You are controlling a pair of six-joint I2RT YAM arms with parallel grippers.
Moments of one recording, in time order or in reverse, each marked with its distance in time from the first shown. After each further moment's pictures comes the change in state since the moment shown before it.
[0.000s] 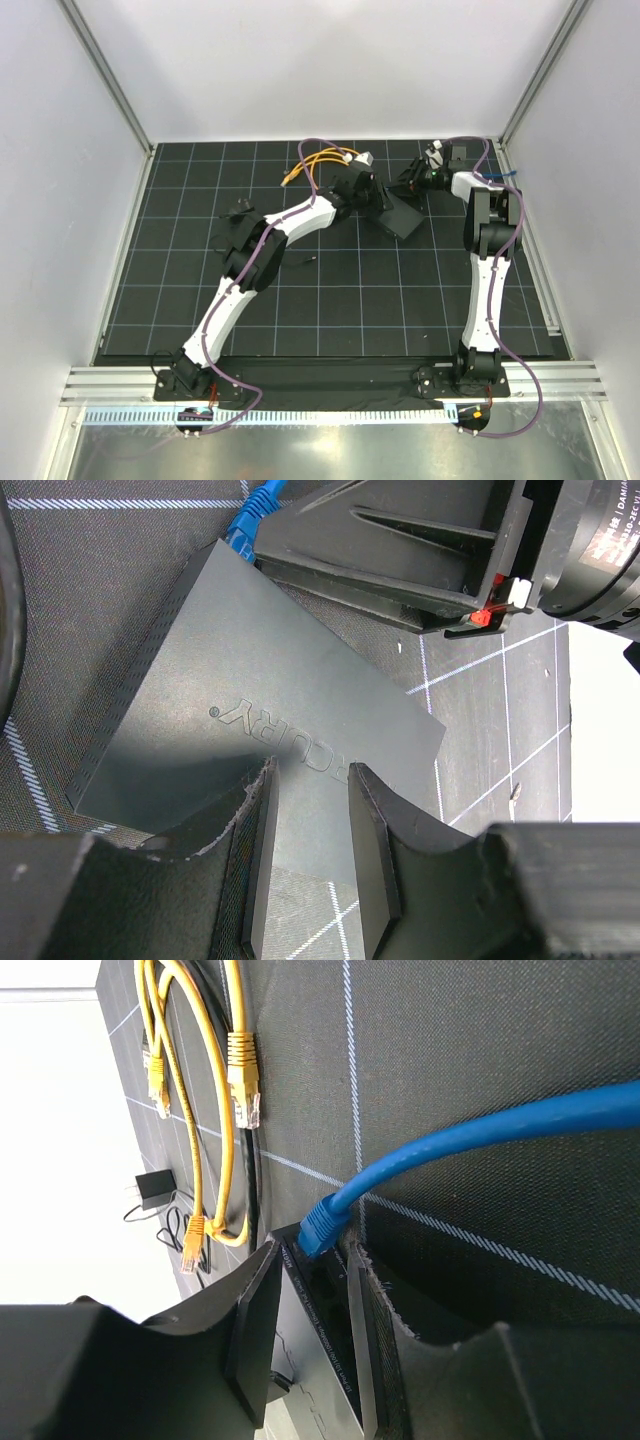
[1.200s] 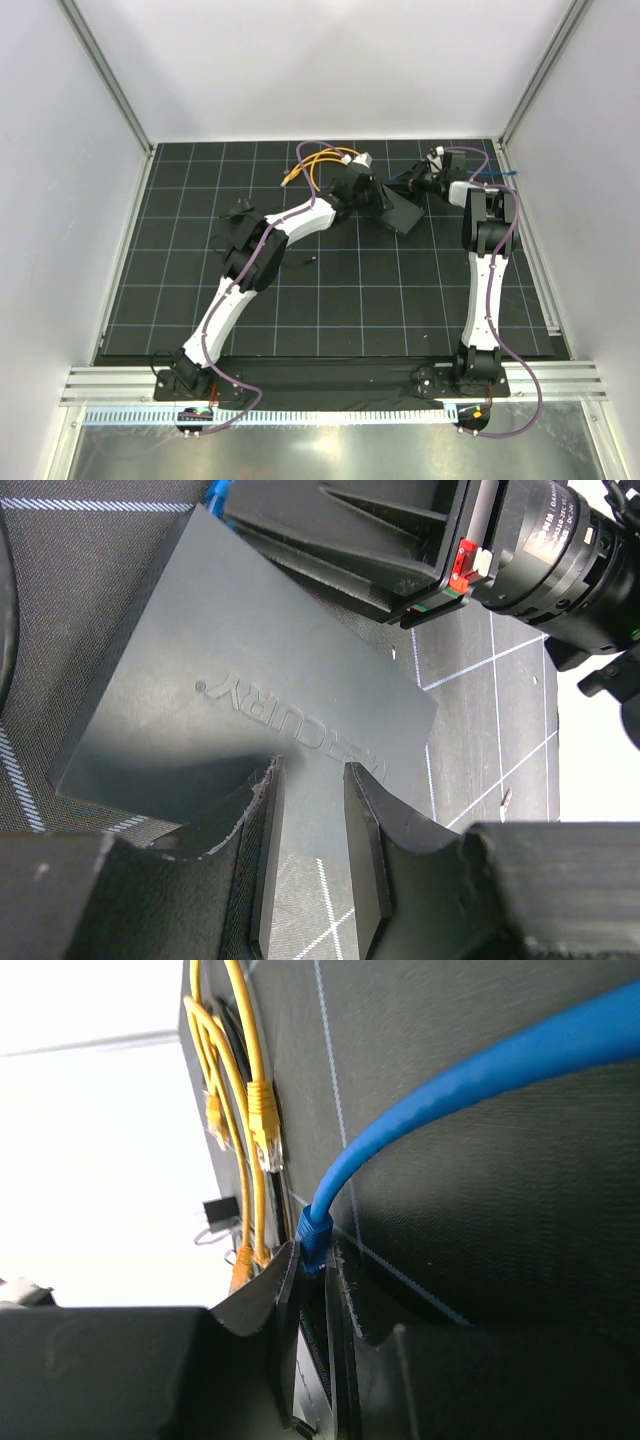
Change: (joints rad) left arm 0.000 0.000 -0.031 0.055 -0.001 -0.027; right arm -0.015 0.068 -0.035 0.263 -0.071 0.267
